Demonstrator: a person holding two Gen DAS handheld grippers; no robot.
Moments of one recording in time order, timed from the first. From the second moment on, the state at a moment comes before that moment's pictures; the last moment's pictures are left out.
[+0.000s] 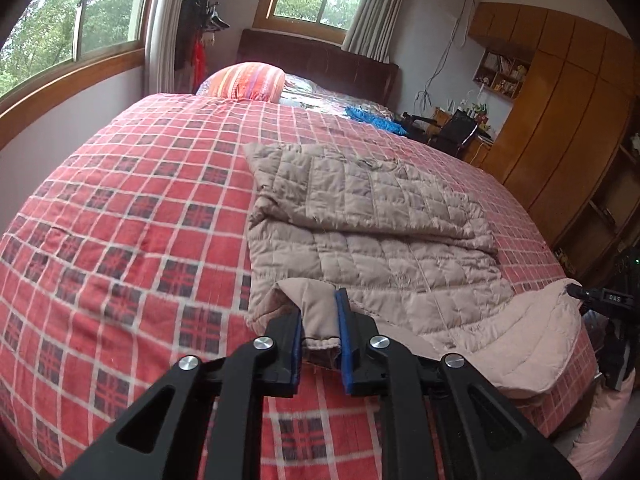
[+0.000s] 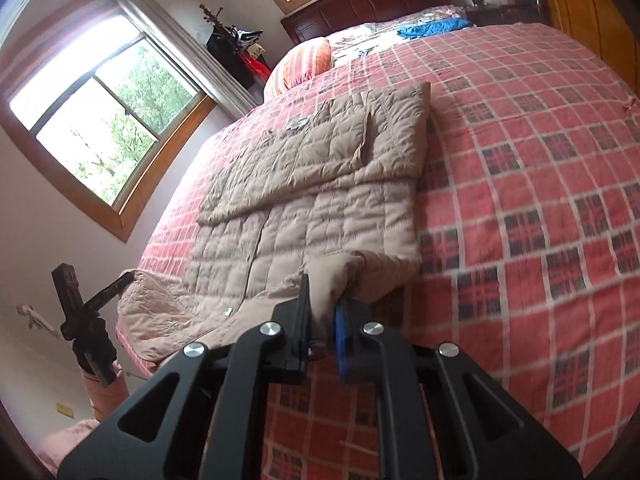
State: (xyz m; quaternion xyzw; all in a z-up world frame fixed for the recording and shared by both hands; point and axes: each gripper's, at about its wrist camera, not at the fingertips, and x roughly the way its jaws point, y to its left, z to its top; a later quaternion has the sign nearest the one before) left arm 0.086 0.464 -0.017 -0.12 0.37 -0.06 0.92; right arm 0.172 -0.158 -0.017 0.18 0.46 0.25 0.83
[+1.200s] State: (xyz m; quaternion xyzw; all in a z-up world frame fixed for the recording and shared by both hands) left arm 0.281 0.501 -0.110 -0.20 0.45 0.02 0.87; right arm 0.366 -0.157 -0.128 0.31 0.56 0.22 0.74
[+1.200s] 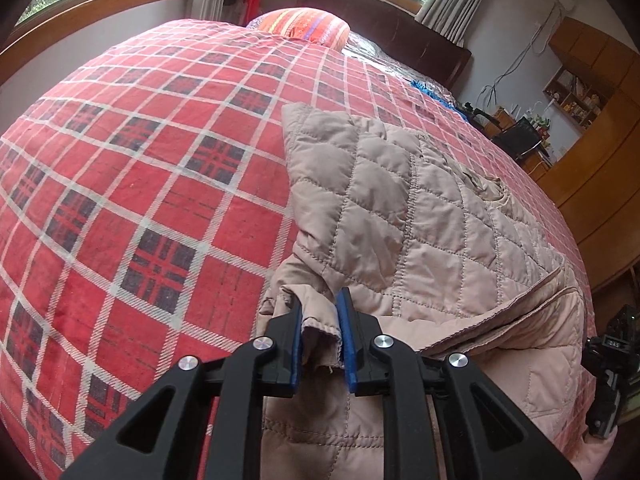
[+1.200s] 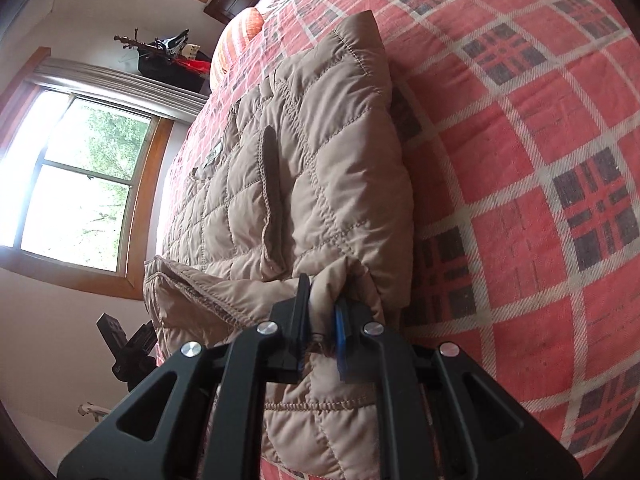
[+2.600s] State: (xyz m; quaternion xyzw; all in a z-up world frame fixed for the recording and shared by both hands) left arm 0.194 0.476 -0.084 -0.12 0.38 0.00 0.92; right arm 0.293 -0.137 -0.078 0.19 0.50 0.21 0.82
